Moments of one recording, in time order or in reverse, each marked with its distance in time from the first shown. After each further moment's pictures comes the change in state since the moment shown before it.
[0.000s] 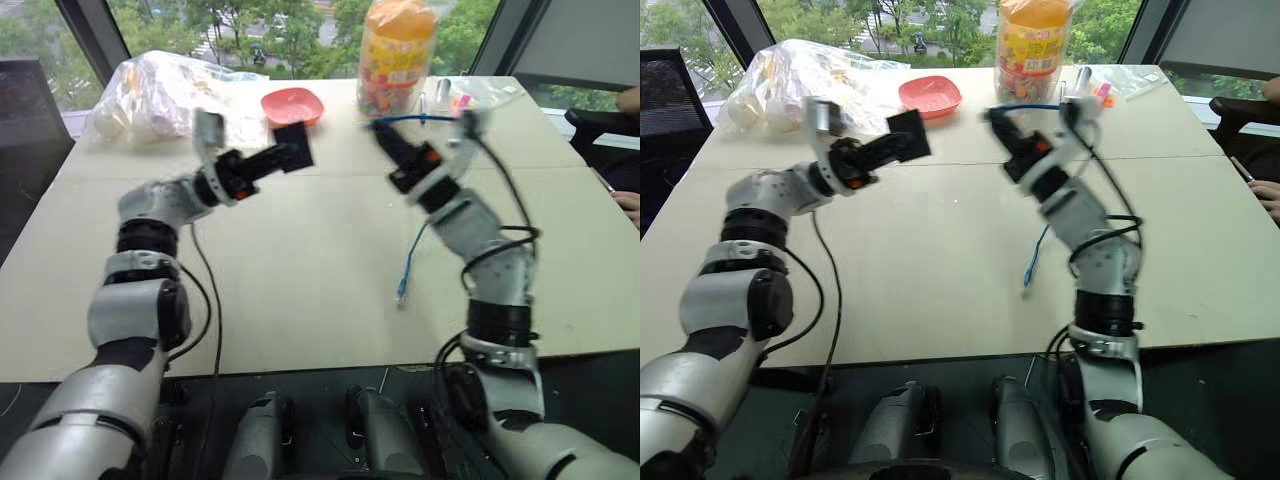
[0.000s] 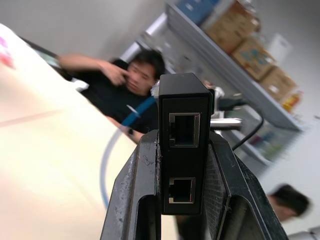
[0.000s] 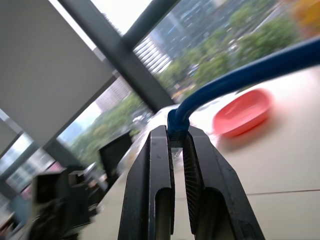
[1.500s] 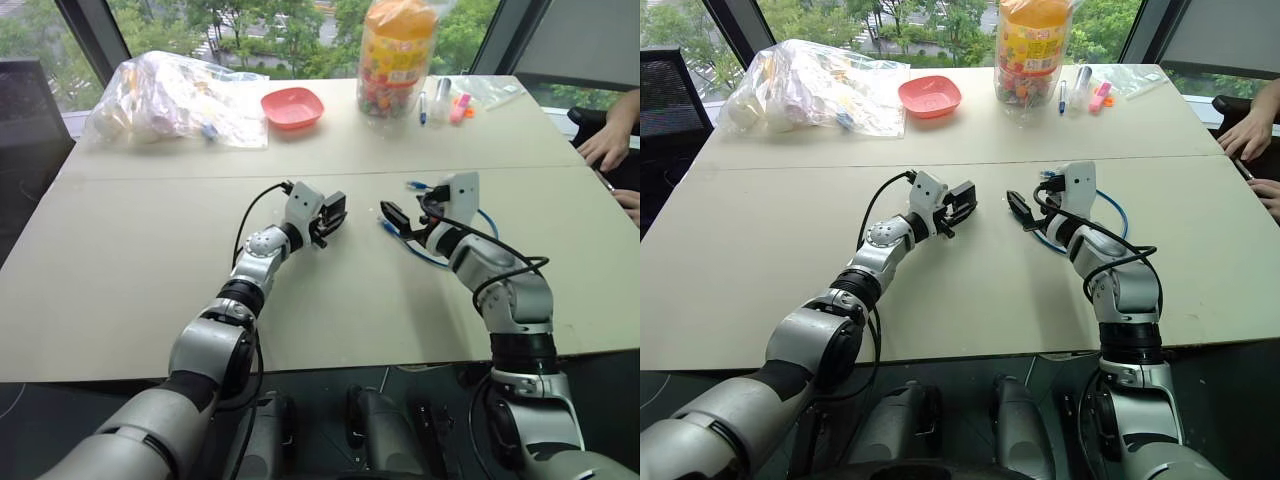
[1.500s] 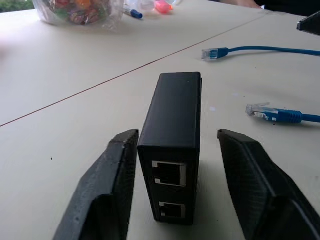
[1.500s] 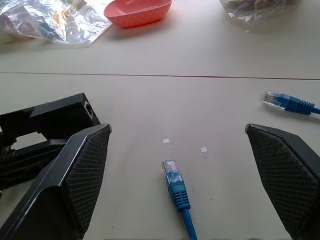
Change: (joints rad) left arm 0.159 -0.409 -0.326 0.209 0.484 -1.072 0.799; right arm 0.194 -0.112 0.241 -0.044 -0.529 0.017 0.111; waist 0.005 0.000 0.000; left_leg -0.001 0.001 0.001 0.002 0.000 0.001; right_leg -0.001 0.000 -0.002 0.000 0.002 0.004
